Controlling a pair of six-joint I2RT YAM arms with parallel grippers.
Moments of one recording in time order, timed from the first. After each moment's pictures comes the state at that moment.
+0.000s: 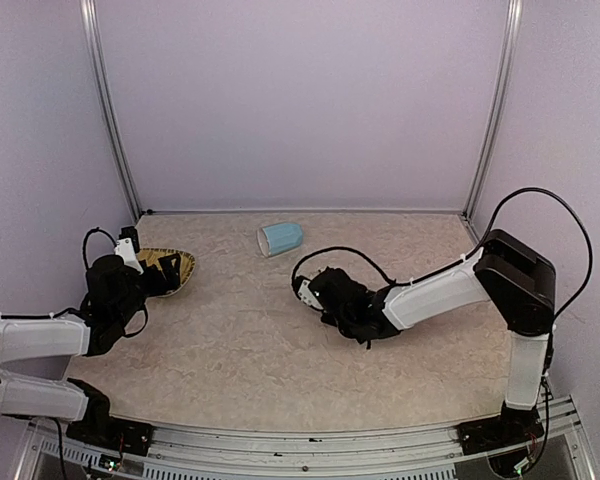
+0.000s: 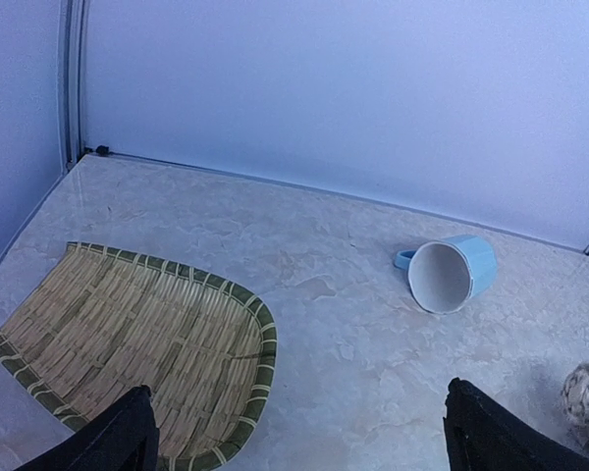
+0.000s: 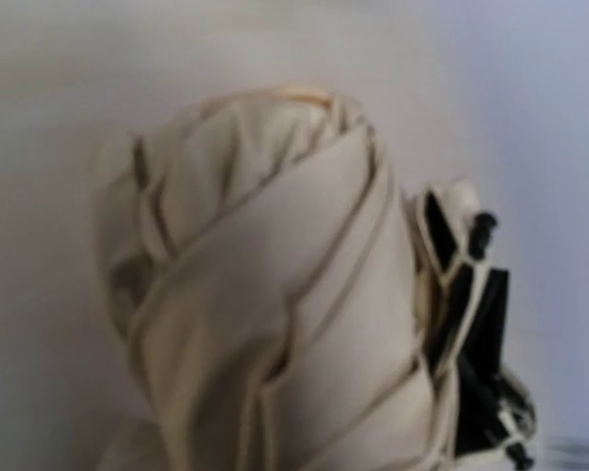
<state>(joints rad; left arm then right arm) -0.34 1.12 0.31 0.62 -0.22 -0.31 0.99 1.97 1.09 0.19 0.78 -0.58</state>
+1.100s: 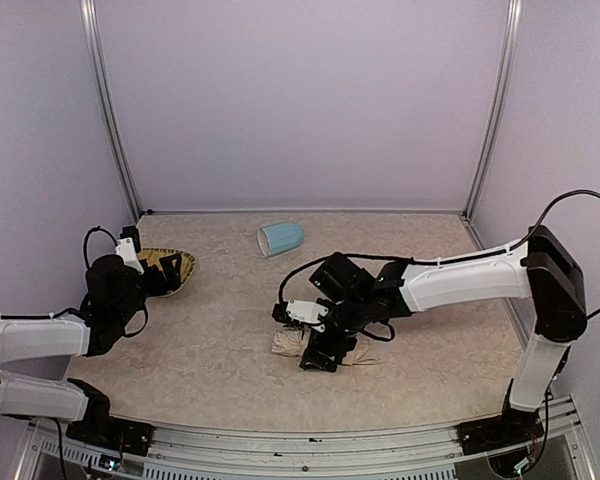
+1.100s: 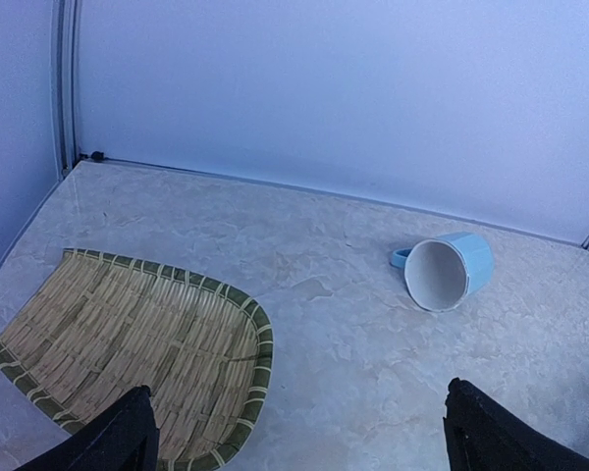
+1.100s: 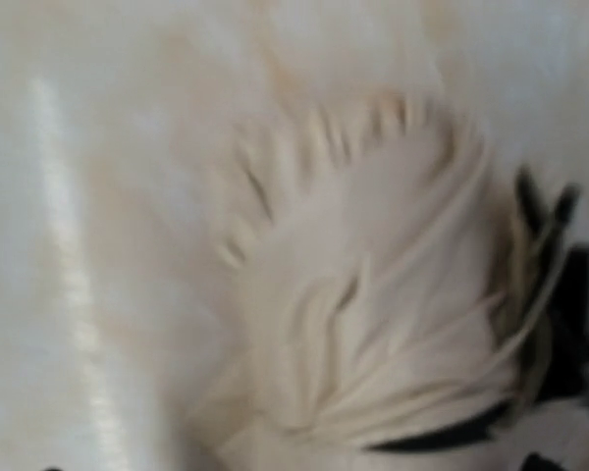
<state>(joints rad) -0.34 1.11 0.31 0.62 -0.21 -0.29 1.03 1.85 1.20 -0.38 -0.13 -0.31</state>
